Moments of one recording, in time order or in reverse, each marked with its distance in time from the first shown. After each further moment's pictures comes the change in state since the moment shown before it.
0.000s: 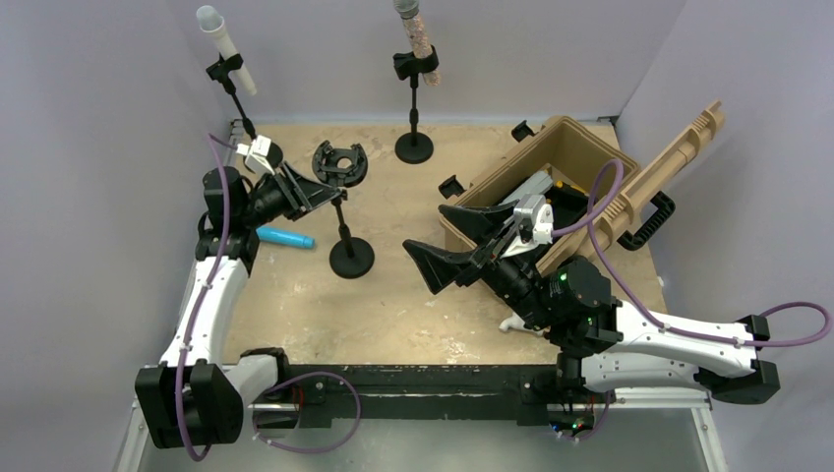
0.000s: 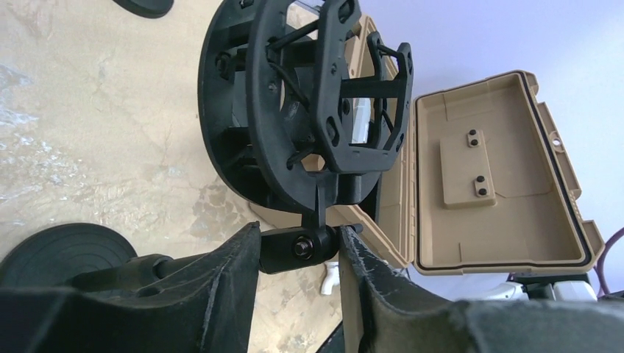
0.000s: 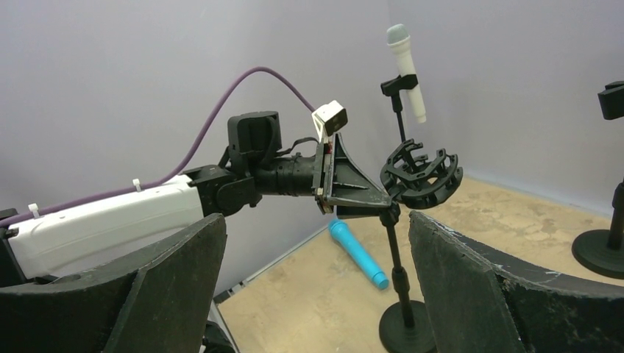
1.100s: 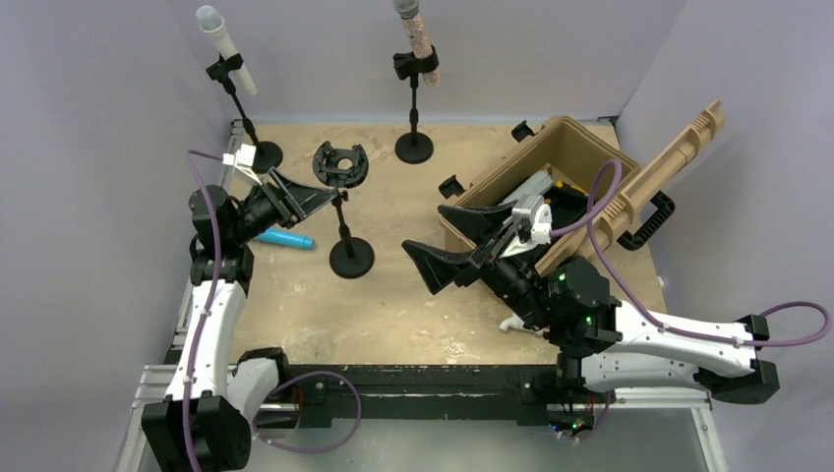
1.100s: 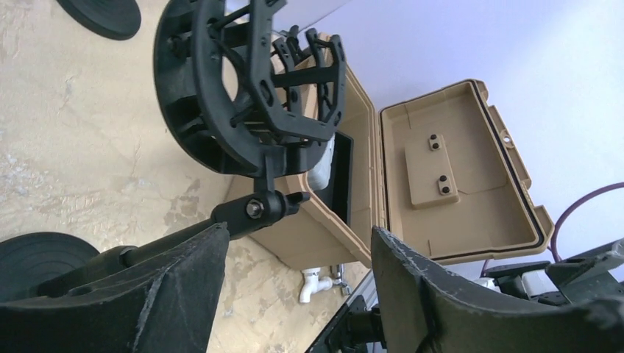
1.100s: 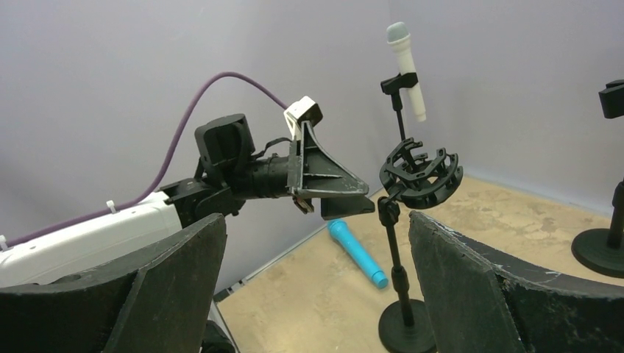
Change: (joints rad) left arm 0.053 -0.157 -0.093 0.136 0.050 -0.124; right arm 0.000 0.003 0.000 -0.002 -0.001 0.000
